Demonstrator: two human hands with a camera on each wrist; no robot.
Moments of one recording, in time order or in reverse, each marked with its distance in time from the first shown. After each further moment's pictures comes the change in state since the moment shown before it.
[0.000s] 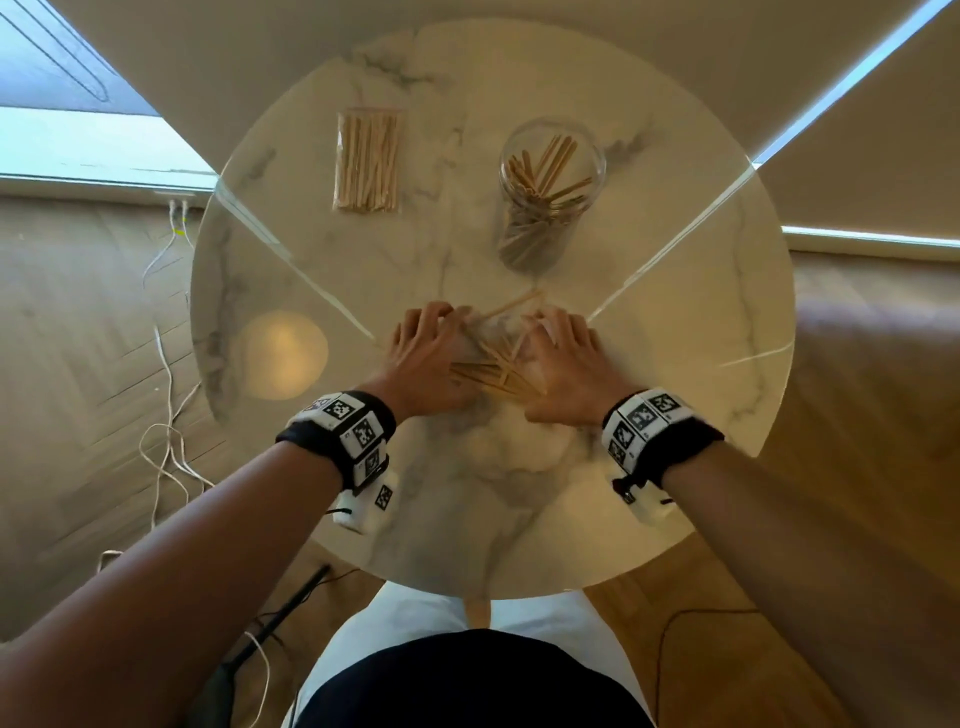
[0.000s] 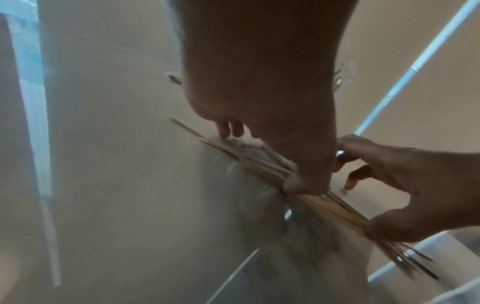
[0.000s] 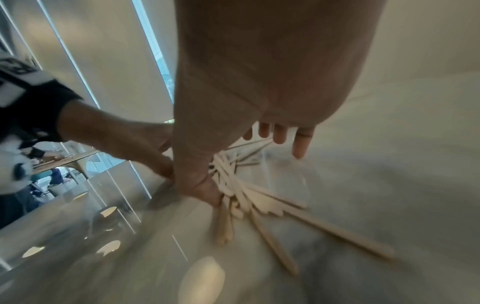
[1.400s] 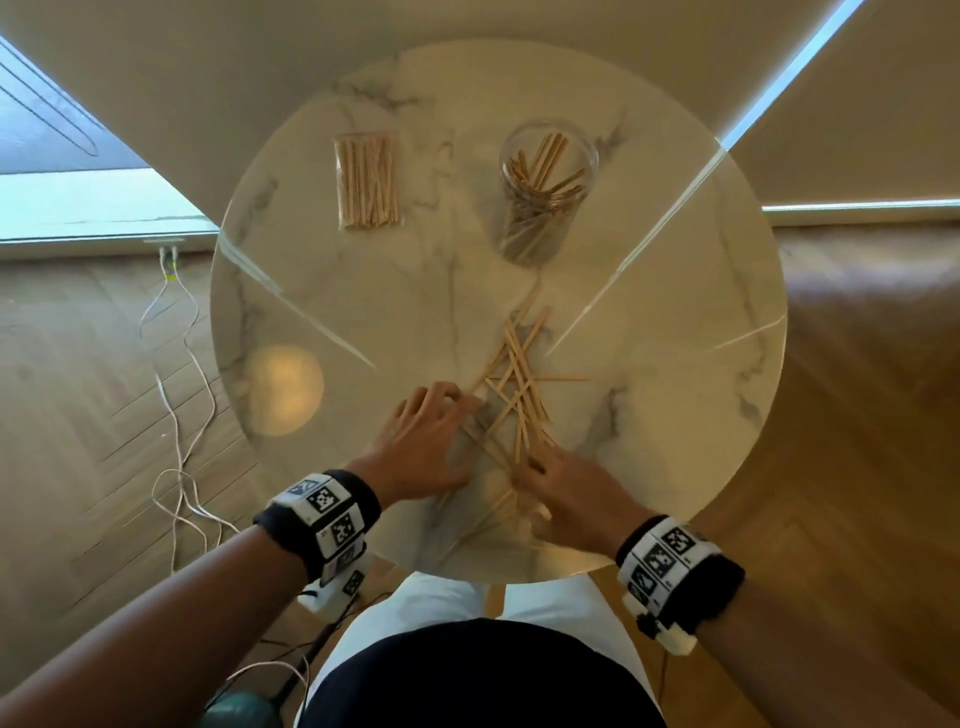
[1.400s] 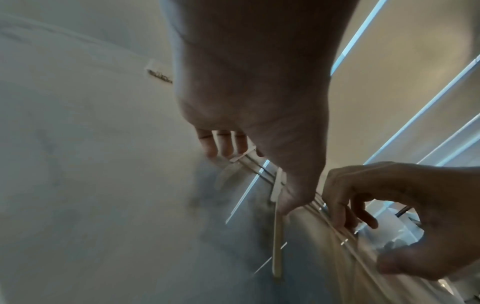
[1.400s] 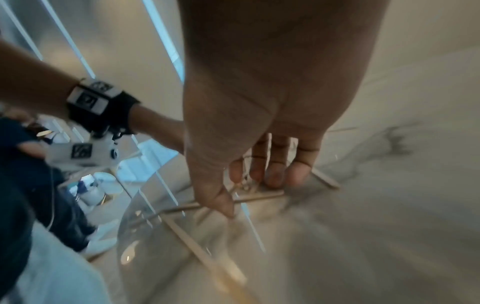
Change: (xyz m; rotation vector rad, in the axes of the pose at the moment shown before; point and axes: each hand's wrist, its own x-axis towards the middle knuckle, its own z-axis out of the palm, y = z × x) left_hand -0.088 -0.030 0.005 0.149 -0.214 0.209; right_hand -0.107 -0.080 0.083 0.069 -0.047 -0.161
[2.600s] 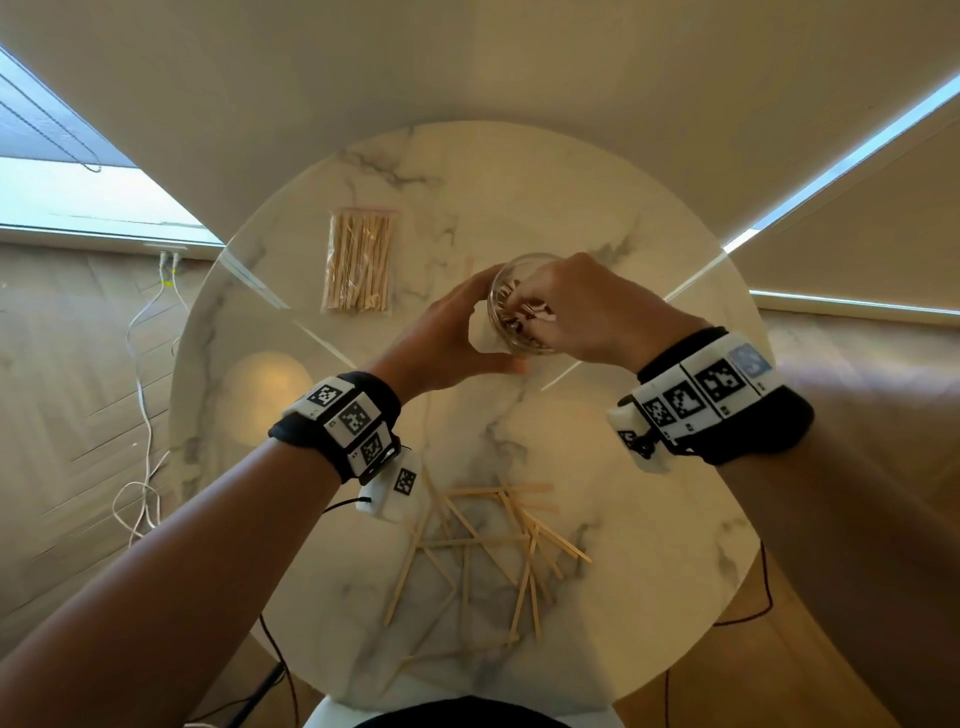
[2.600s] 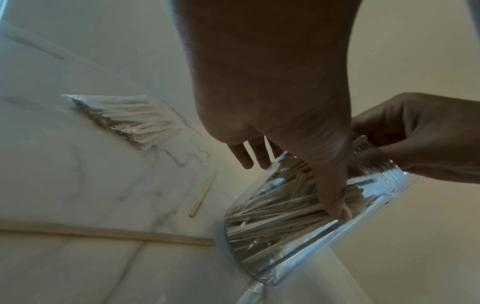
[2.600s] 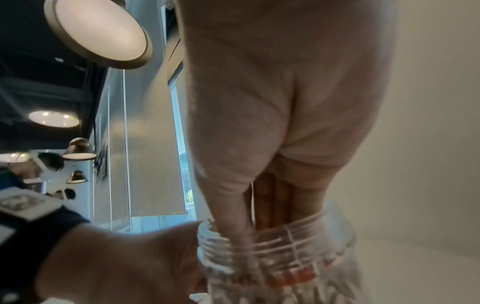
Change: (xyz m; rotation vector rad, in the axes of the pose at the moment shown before) left_hand 0.193 -0.007 -0.150 -0.633 0.382 0.071; right_hand 0.162 0.093 -0.292 -0.009 0.166 -0.039
